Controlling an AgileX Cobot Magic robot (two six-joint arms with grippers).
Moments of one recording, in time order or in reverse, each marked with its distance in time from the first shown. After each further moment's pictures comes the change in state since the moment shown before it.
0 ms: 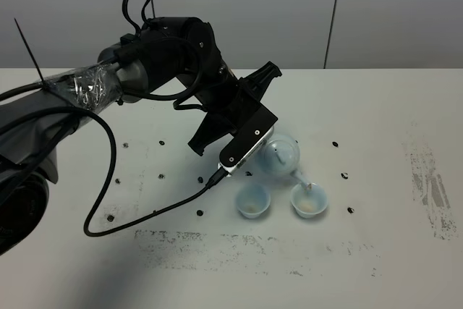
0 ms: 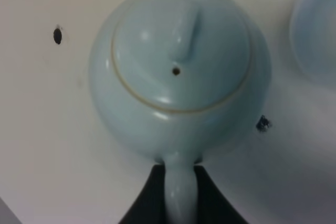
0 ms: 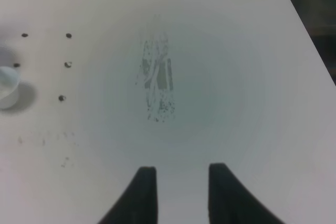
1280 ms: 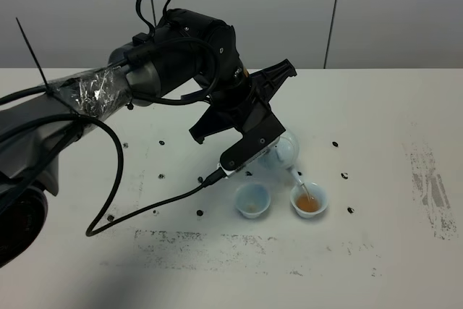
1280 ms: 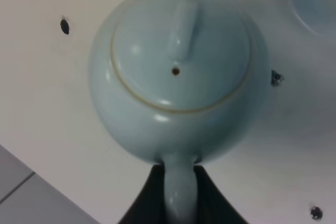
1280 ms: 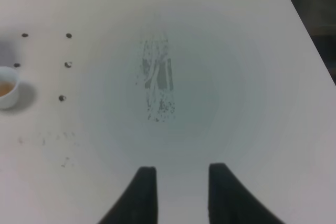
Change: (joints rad) left arm -0.068 -0.040 0.000 0.200 -0.021 0.000; right arm 0.000 0.000 0.000 0.001 0.000 -0.001
